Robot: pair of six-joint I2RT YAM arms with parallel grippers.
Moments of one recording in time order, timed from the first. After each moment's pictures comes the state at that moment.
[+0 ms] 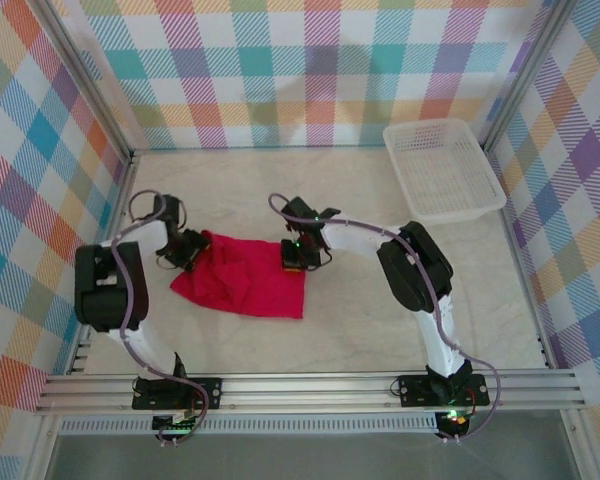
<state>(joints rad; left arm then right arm) 0.05 1.77 1.05 -0.54 0.22 -0.89 0.77 2.12 1.50 -0.61 -0.30 0.71</state>
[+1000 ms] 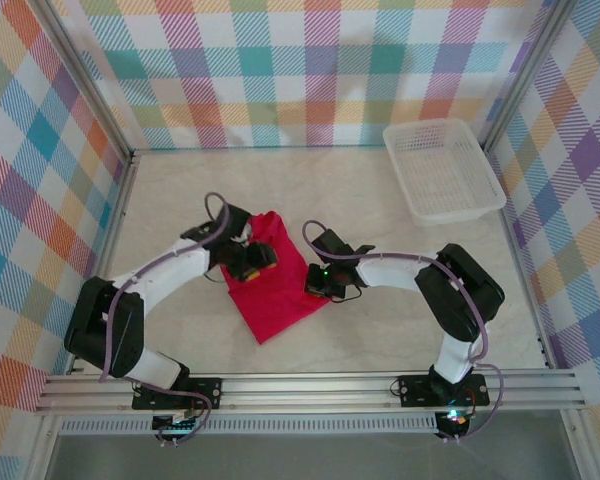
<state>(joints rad) -0.48 1.48 0.93 -0.55 0.31 -0.86 0.78 1.77 0.96 -0.30 -0.25 0.94</state>
